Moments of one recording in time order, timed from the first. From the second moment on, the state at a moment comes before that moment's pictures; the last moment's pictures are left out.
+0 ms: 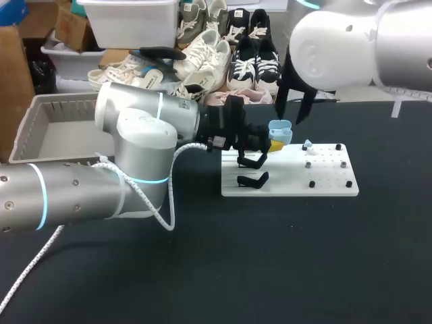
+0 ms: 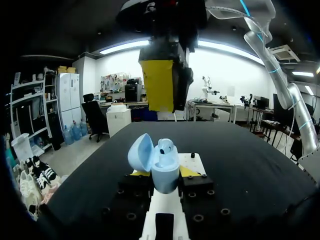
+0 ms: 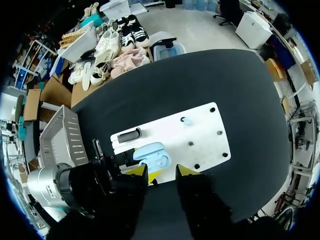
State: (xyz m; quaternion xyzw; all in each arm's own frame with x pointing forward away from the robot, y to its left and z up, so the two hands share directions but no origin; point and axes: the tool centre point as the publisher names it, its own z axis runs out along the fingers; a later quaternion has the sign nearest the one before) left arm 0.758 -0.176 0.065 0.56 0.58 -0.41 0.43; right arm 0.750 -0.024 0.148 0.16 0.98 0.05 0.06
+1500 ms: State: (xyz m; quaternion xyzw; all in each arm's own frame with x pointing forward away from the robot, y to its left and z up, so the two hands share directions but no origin) left arm 0.758 -0.176 0.065 0.56 0.58 -0.41 0.43; right arm 0.778 -0.103 0.056 0.12 0.96 0.18 0.18
